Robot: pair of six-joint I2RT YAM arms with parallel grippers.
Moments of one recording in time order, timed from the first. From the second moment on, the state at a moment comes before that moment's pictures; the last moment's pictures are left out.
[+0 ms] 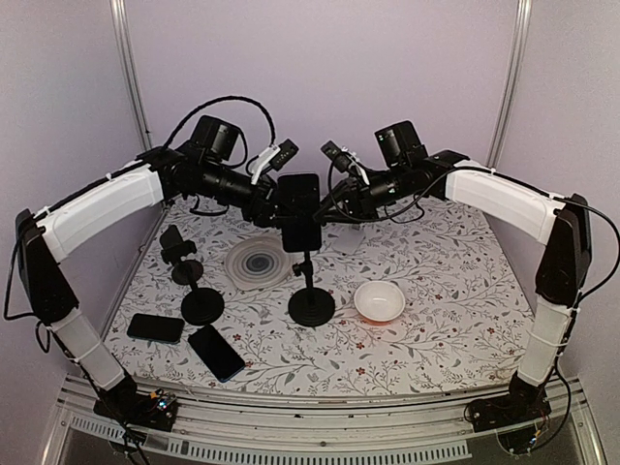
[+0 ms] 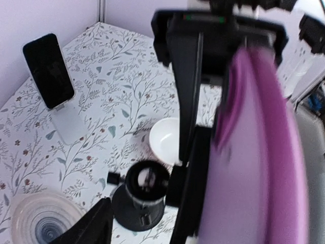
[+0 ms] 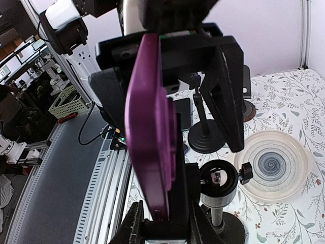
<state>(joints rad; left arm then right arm) -0.62 1.65 1.60 -0.62 0.63 0.18 0.66 1.87 1.75 -0.50 -1.04 -0.22</state>
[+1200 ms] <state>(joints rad) -0.62 1.43 1.31 -0.32 0.34 0.03 0.06 1.78 1.73 -0.57 -0.93 -0.25</state>
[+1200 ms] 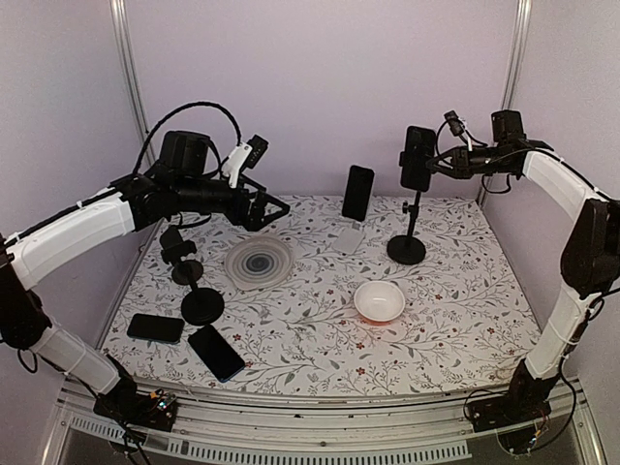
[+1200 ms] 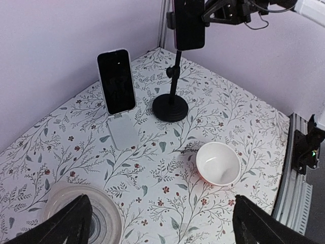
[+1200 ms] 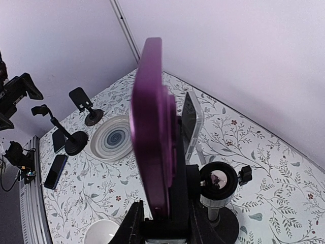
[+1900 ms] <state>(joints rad) -0.62 1.45 1.38 -0.45 0.10 -0.10 0.03 1.75 1.68 -0.47 -0.94 -0.21</state>
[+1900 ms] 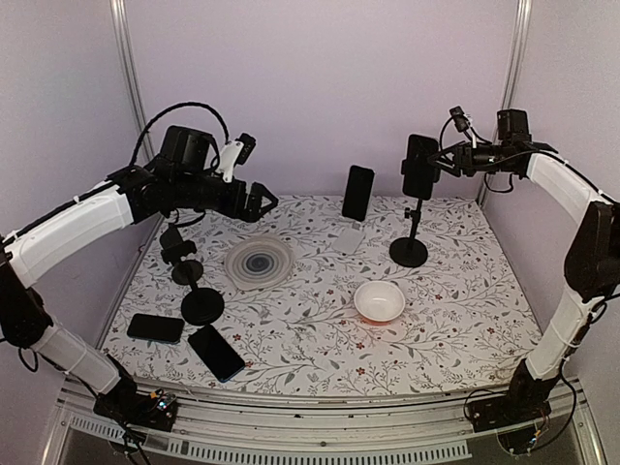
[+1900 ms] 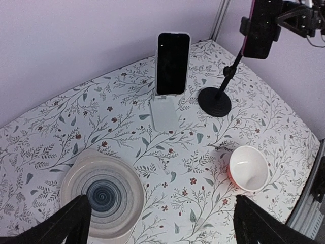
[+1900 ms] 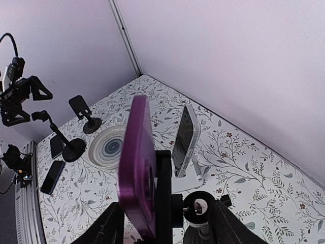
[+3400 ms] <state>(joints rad) -0.56 1.15 1.20 -1.12 -0.34 -0.62 0.32 1.42 1.24 -0.63 -1.27 -0.52</state>
